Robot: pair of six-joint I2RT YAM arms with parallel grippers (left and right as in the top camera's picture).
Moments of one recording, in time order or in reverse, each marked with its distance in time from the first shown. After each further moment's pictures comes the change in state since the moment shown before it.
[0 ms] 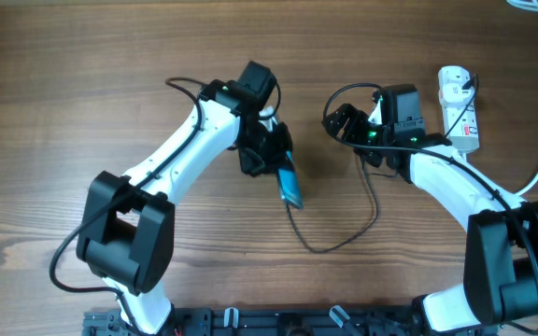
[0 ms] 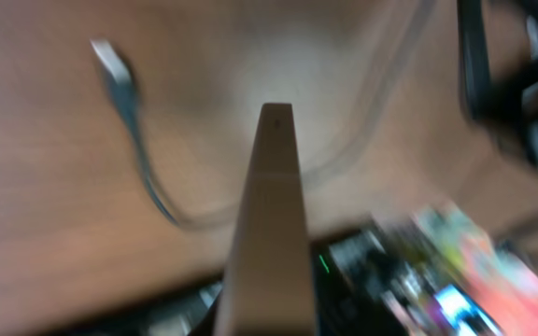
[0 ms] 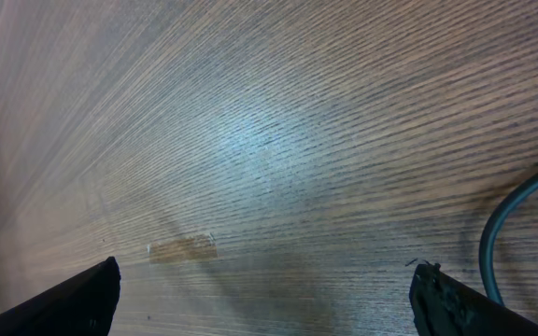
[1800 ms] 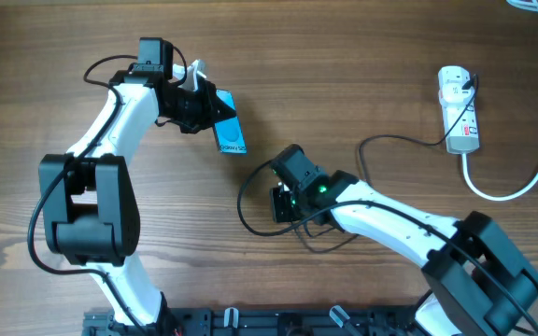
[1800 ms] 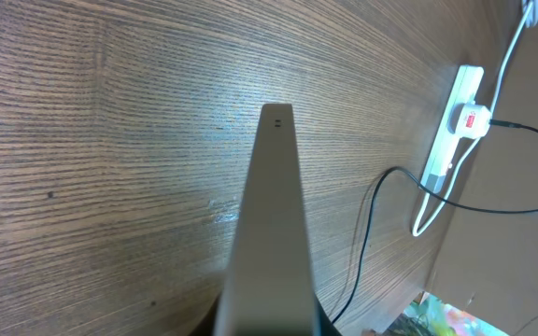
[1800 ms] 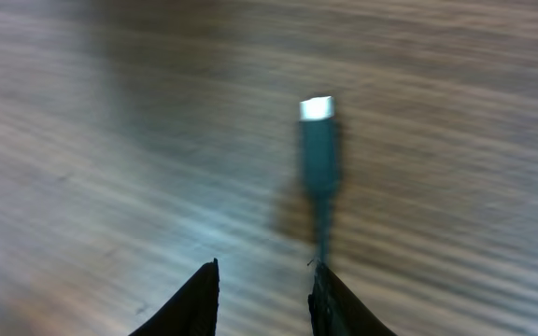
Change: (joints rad) left arm 0.423 0.078 -0.039 0.305 0.158 0.346; right arm 0.585 0.017 0.000 -0.246 0.226 -0.121
